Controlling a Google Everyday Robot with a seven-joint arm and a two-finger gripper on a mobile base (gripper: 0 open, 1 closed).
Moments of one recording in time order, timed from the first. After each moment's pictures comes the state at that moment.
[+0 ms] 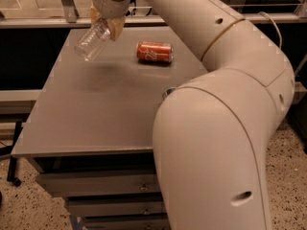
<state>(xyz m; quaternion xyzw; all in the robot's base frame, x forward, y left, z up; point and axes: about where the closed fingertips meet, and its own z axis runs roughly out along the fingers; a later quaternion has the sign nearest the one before) 0.745 0.125 0.950 -0.93 0.21 -0.17 0.23</state>
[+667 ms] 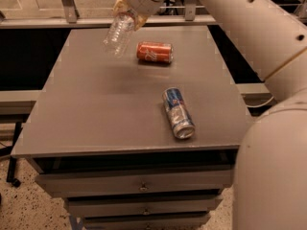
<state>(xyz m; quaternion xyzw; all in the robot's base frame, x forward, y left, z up) 0.739 0.062 0.984 -0.91 0.08 -0.25 0.33</state>
